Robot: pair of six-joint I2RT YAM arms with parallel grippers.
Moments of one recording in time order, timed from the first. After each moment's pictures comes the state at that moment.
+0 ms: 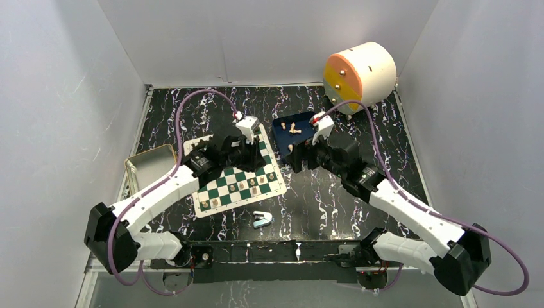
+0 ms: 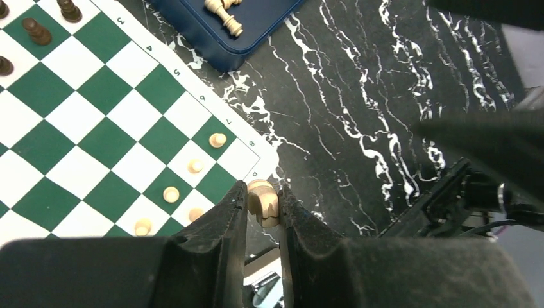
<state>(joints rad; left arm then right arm) -0.70 1.26 1.01 -0.38 0.13 -0.39 0.77 1.00 0.80 -0.13 0.01 0.22</state>
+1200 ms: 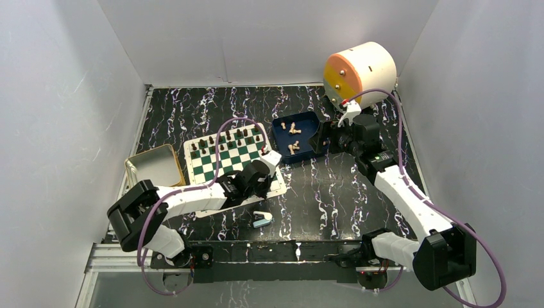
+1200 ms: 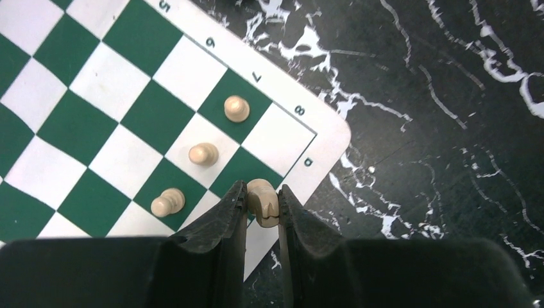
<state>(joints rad) -0.96 1.46 0.72 -0.01 -0.23 -0.22 0.35 1.11 0.85 -0.17 -0.24 0.29</state>
